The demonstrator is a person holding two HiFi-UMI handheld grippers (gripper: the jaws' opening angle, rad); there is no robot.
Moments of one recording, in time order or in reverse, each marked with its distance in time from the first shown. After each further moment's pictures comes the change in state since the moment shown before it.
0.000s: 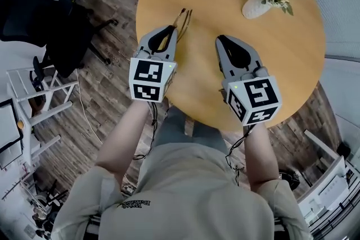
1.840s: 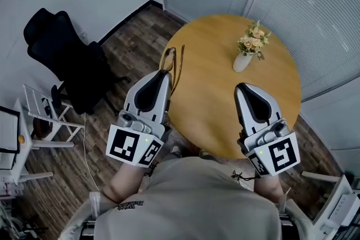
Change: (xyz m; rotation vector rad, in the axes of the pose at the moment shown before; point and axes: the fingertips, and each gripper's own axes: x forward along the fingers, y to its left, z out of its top) left arm -0.291 -0.016 0.203 -0.072 -0.690 -0.023; right arm -0.193 0.139 0.184 -0.279 -0.445 0.037
